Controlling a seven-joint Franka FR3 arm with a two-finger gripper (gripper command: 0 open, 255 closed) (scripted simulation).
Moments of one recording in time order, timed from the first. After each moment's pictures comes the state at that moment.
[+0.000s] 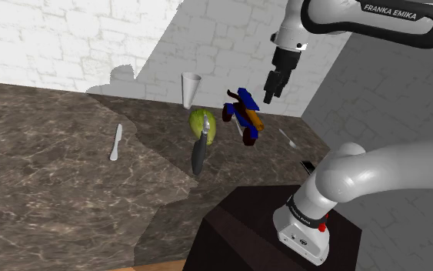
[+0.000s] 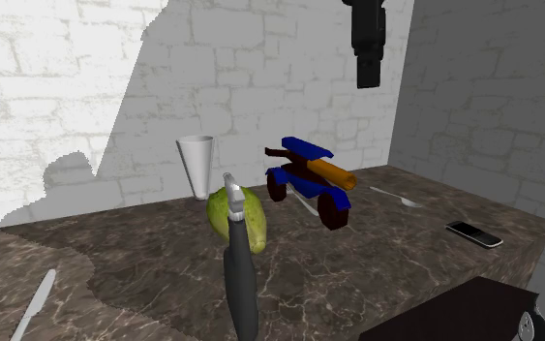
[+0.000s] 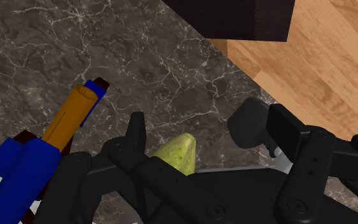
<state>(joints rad) -0.02 -0.75 -0.01 -2.38 -0.02 1.52 -0.11</state>
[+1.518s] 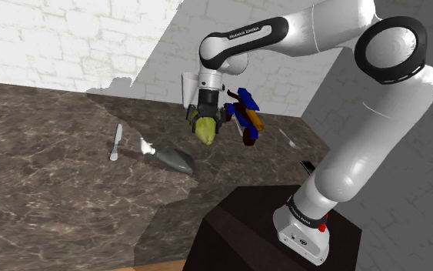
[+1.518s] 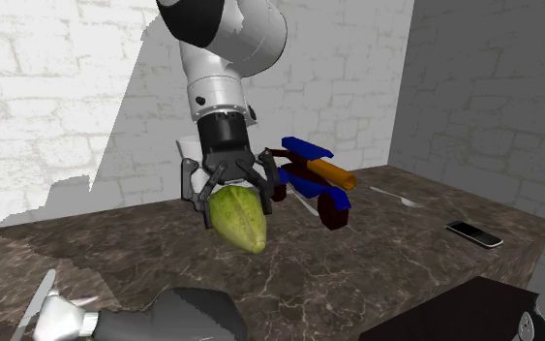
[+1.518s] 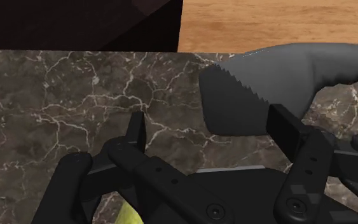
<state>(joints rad) -0.04 0.07 0.14 -2.13 0.31 1.78 0.54</state>
